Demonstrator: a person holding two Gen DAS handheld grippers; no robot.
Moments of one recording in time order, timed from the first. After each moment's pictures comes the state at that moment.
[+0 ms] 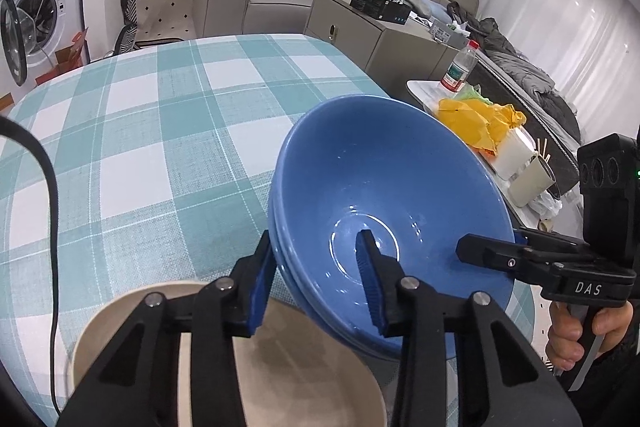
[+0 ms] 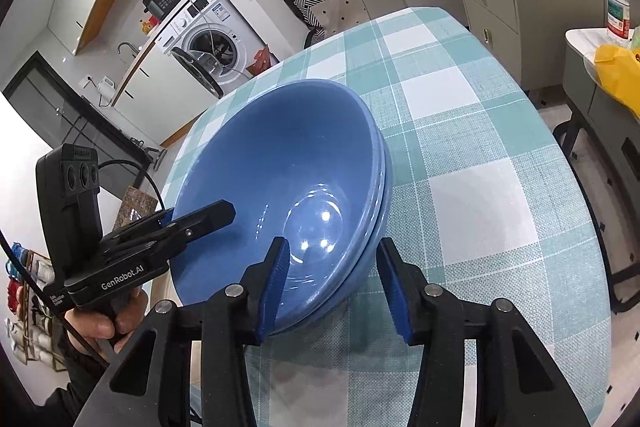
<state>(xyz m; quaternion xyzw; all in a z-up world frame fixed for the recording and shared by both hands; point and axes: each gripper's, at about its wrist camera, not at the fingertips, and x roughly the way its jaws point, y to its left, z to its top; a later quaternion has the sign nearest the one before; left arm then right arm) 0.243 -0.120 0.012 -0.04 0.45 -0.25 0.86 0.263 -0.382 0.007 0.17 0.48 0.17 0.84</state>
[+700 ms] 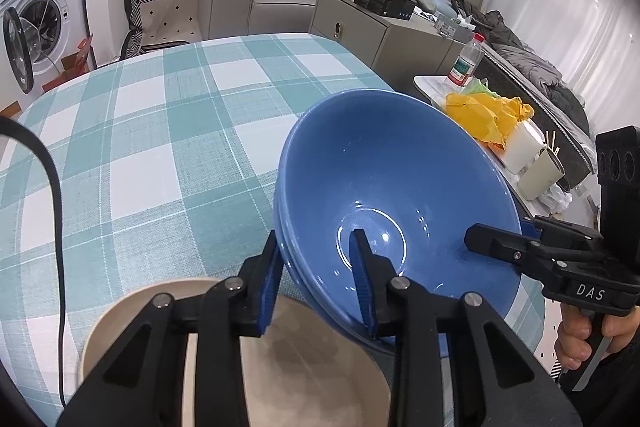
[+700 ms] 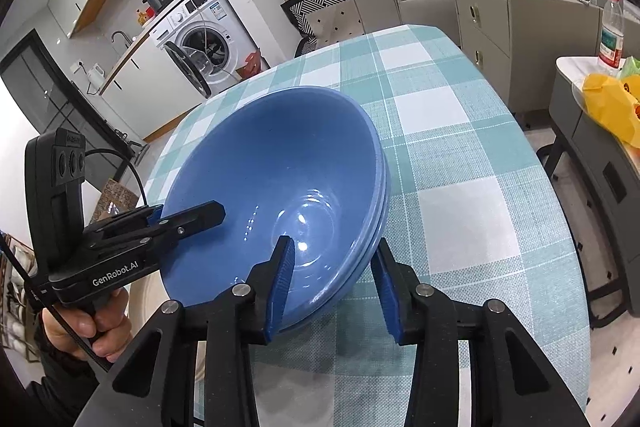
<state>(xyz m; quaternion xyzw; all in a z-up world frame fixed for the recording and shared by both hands) 0.239 -0.121 0.014 -0.02 0.45 -0.23 0.86 0.258 -0.374 0.012 0.12 0.46 0.15 0.87</state>
